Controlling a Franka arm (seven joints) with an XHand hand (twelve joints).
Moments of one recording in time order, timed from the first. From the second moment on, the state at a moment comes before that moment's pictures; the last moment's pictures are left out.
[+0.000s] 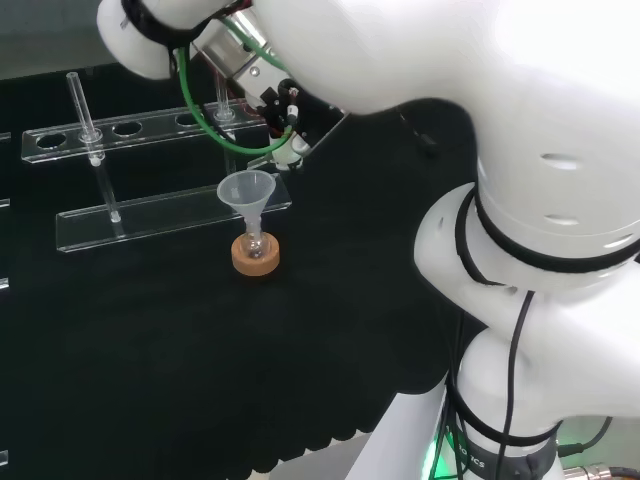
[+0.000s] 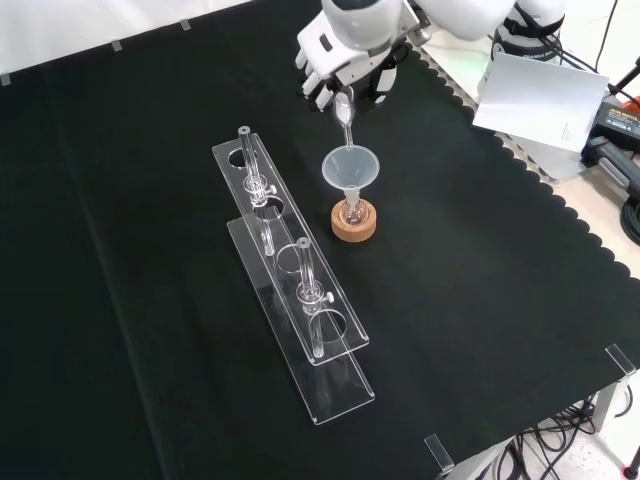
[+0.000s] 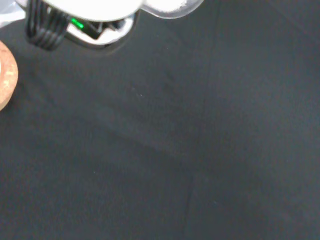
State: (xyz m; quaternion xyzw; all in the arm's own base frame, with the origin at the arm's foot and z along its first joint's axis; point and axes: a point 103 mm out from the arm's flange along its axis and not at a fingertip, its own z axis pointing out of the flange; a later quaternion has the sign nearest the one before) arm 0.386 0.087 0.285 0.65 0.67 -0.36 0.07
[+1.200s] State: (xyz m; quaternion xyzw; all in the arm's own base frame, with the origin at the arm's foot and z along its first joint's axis) arm 0.388 0.097 0.283 0.61 0.65 -0.42 0.15
